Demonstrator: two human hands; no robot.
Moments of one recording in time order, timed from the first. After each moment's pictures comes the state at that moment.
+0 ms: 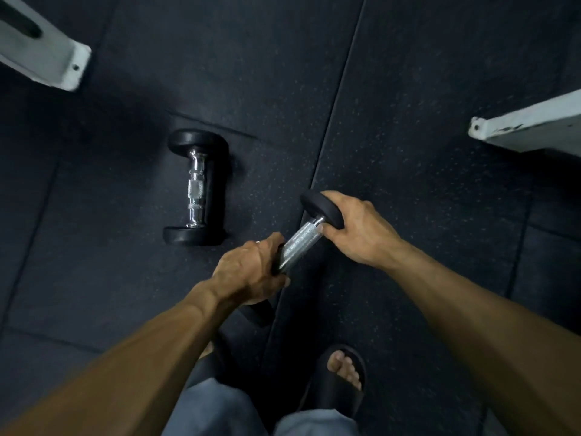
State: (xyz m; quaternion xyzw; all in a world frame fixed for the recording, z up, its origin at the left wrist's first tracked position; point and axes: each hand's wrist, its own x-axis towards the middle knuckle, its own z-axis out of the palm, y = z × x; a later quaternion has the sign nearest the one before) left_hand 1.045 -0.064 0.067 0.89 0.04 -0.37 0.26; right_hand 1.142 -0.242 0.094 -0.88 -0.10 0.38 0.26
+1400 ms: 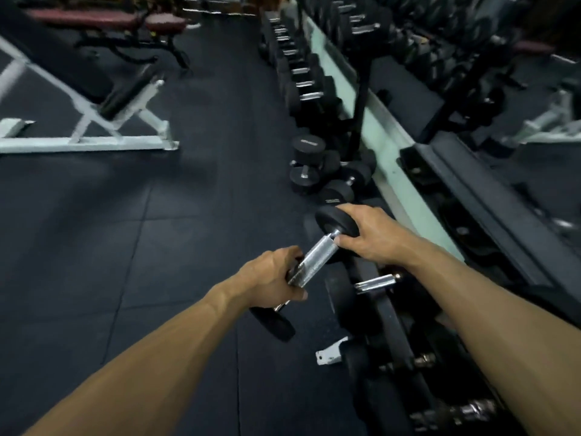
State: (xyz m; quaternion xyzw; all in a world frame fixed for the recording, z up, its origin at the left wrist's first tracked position) left_hand 1.470 -0.227 0.687 0.91 -0.25 -0.22 0.26; right_hand 1.467 -0.440 0.737 -0.96 -0.05 0.09 0.25
